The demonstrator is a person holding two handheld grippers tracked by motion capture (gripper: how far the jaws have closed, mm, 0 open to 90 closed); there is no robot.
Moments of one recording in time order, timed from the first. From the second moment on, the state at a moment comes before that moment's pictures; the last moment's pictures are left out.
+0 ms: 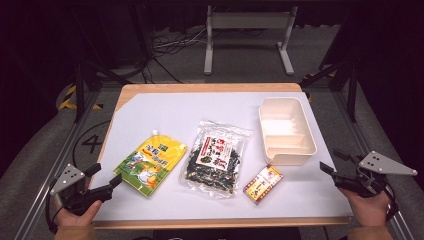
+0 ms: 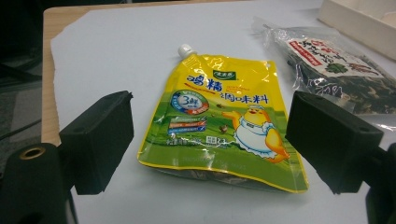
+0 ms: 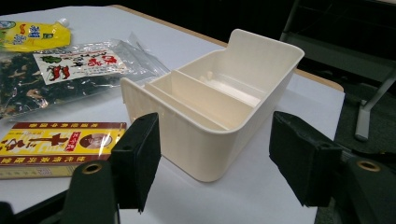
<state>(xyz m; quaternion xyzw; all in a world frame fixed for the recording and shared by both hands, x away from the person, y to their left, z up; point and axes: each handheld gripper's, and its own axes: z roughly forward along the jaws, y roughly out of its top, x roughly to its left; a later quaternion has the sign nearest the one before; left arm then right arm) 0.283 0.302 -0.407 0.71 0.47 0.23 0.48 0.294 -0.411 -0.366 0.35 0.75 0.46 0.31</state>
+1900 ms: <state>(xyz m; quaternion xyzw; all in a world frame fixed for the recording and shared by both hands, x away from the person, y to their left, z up) 0.387 0.153 -0.347 0.79 0.38 0.16 0.46 0.297 -0.412 -0.372 0.35 0.76 0.46 0.30</state>
